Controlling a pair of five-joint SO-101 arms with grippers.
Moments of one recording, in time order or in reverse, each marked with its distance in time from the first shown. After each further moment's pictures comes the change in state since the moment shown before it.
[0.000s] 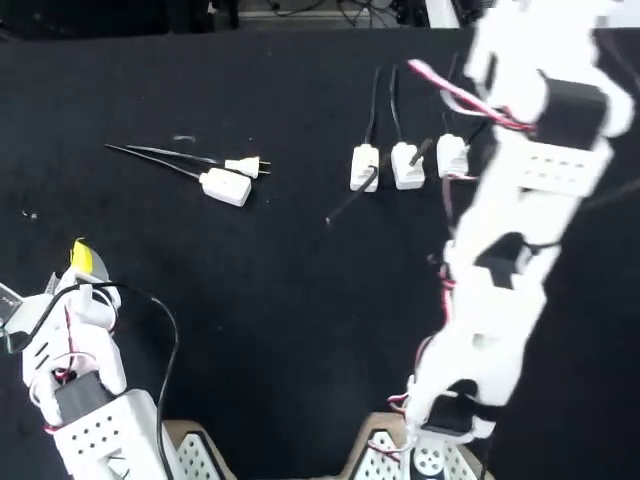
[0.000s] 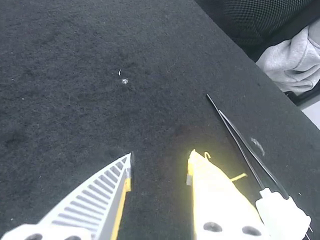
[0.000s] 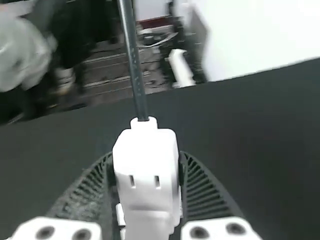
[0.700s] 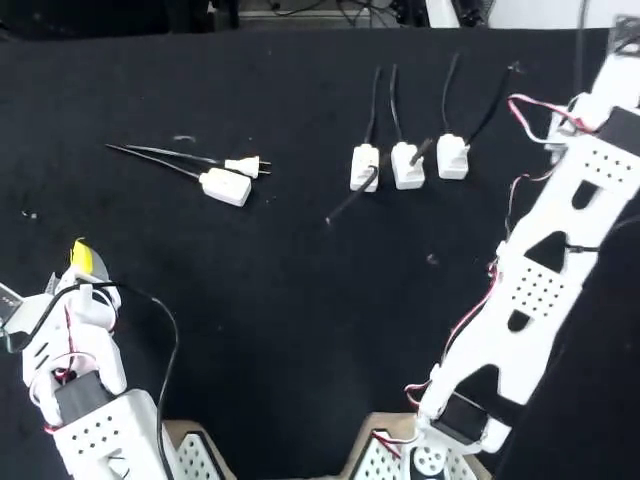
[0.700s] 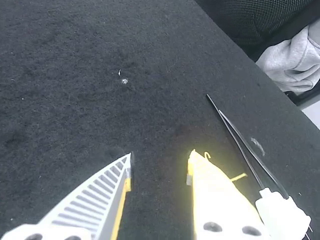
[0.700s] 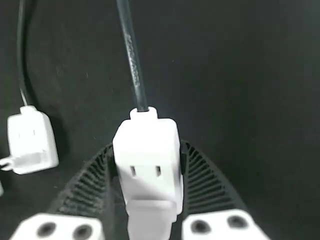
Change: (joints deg) left arm 0.0 0.0 0.0 0.0 0.0; right arm 15.9 29.8 0.0 -7.9 20.0
